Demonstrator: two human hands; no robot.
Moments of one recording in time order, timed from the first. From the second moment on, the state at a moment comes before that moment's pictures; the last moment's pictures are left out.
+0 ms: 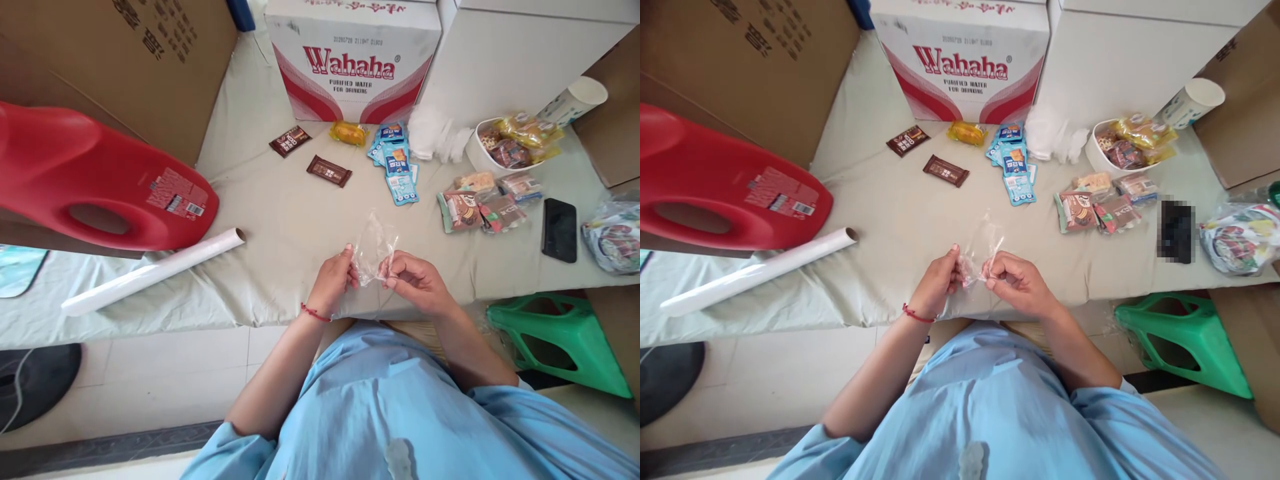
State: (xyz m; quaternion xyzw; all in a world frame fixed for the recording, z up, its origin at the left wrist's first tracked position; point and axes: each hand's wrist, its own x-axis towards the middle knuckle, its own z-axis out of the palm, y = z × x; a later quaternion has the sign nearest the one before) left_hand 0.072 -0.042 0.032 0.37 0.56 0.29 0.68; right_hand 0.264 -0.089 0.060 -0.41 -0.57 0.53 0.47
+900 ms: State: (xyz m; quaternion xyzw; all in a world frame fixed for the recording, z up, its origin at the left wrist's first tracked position) left_hand 0.067 -0.028 0.019 0.22 0.58 0.57 0.54; right_hand 0.276 -0.093 0.062 -0.46 -0.36 0.68 0.44
